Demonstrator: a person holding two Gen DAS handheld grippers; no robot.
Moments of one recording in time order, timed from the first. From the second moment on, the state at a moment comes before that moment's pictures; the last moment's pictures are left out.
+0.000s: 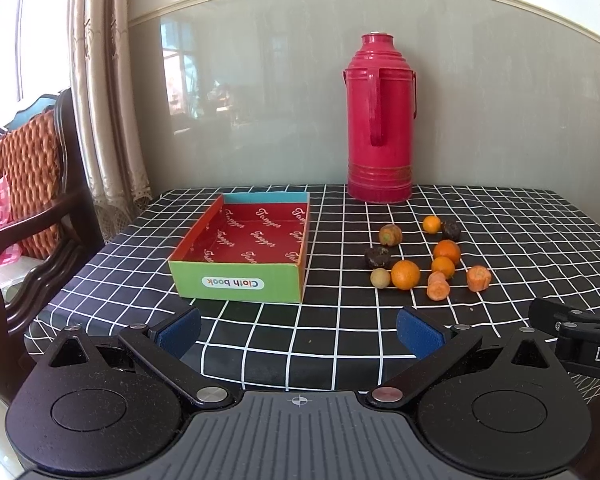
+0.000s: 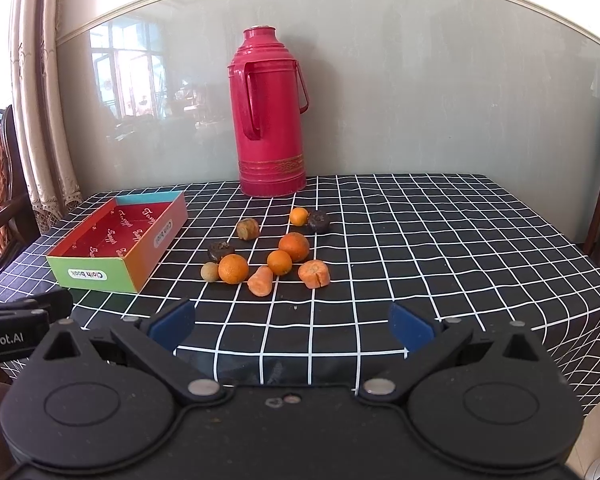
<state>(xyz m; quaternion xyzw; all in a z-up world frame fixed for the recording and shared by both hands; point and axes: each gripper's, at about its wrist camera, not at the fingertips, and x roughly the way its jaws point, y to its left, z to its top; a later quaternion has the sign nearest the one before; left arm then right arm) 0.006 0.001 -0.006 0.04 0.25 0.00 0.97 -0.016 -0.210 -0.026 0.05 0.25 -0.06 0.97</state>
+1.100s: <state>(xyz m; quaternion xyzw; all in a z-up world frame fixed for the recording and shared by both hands) 0.074 -0.041 -0.035 0.16 0.22 -0.08 0.96 0.018 -0.257 -0.058 0.07 0.24 -0.12 0.96</state>
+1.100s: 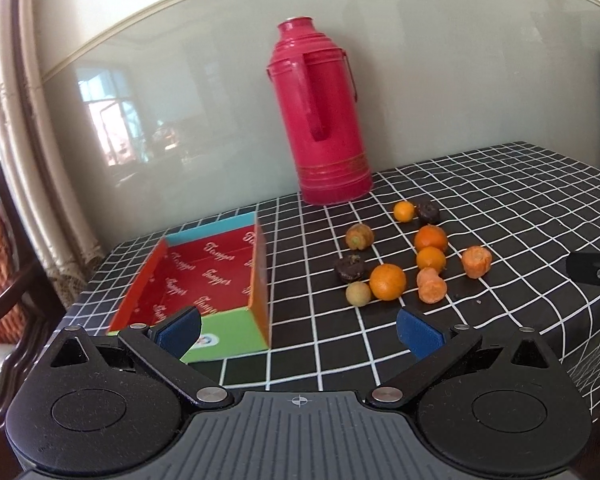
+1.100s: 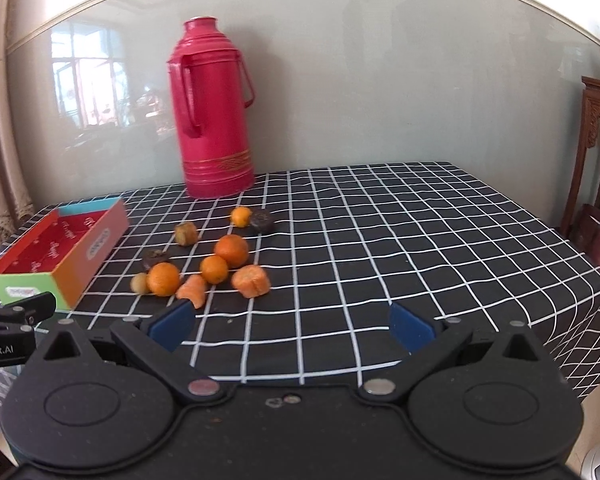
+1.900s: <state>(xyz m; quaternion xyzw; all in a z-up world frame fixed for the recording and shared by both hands) 0.178 -0.081 -0.104 0.16 0.27 -0.12 0.94 0.073 -0.289 -0.101 0.10 0.22 -0.15 0.96</state>
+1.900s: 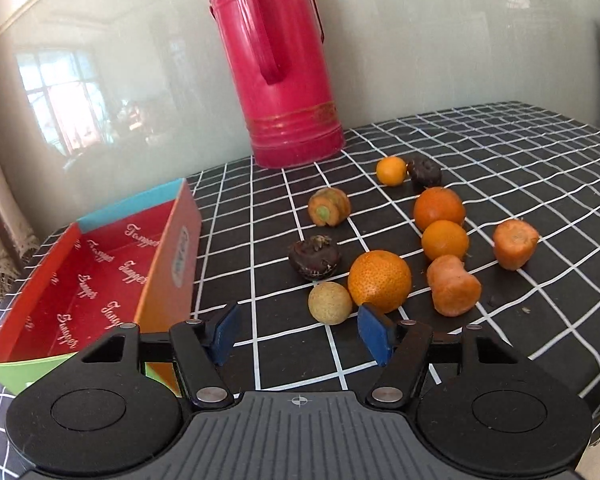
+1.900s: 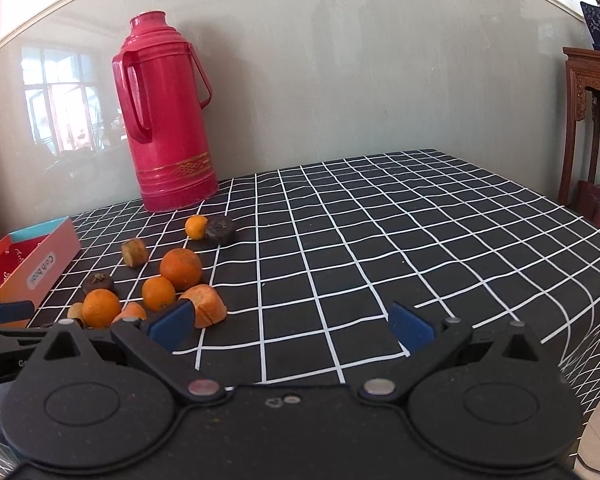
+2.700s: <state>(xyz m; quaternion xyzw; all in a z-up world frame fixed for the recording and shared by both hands) 0.187 -0.075 -0.108 0.11 0.25 -0.13 0.95 0.078 -0.293 -0.112 0.12 0.21 -0.15 0.96</state>
